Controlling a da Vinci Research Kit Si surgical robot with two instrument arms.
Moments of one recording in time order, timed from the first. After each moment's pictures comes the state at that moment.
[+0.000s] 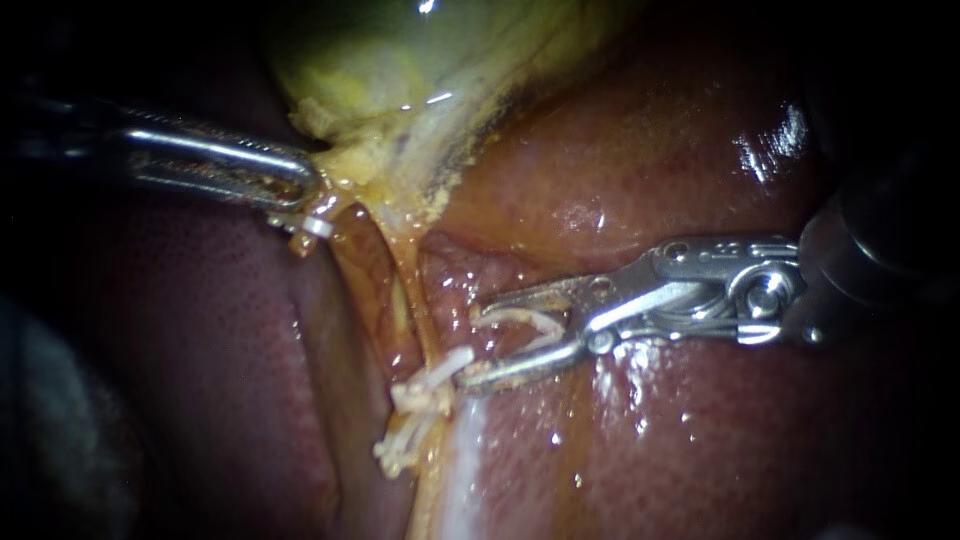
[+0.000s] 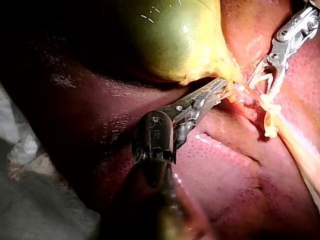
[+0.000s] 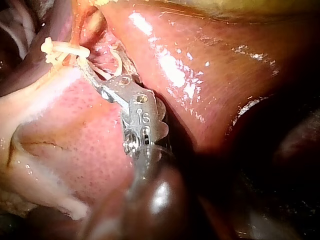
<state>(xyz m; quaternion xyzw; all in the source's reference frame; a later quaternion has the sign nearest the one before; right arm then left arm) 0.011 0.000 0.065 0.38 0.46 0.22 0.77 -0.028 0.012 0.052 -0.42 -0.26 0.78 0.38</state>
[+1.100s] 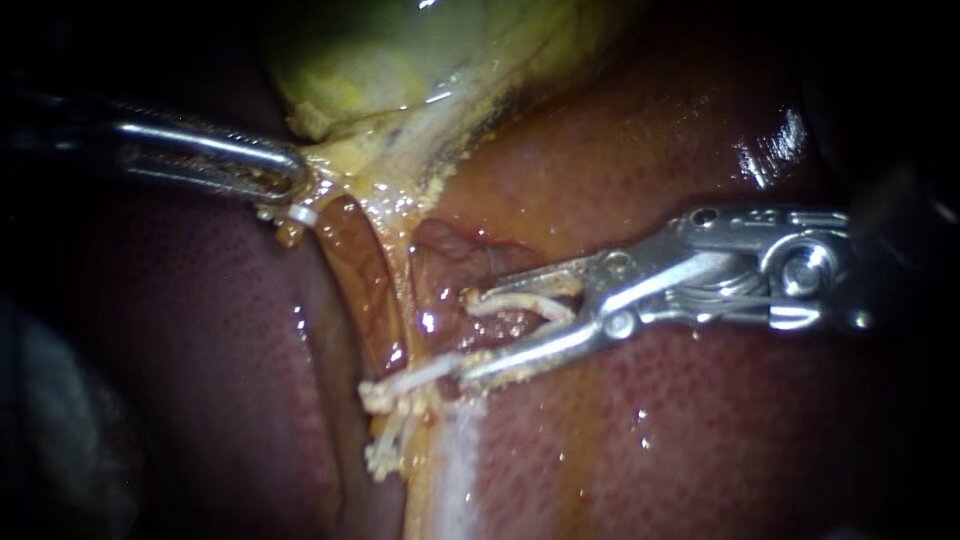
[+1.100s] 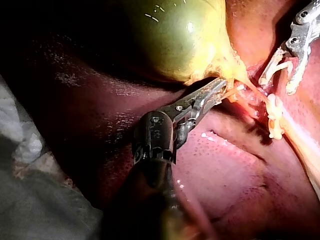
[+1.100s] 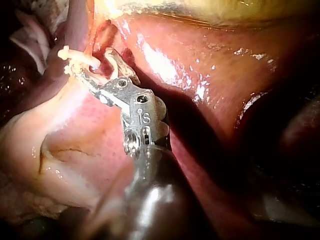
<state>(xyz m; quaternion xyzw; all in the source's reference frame) 0.013 0.002 0.058 0.40 0.48 0.24 0.75 -0.027 0.013 0.053 -0.42 -0.26 0.78 0.38</state>
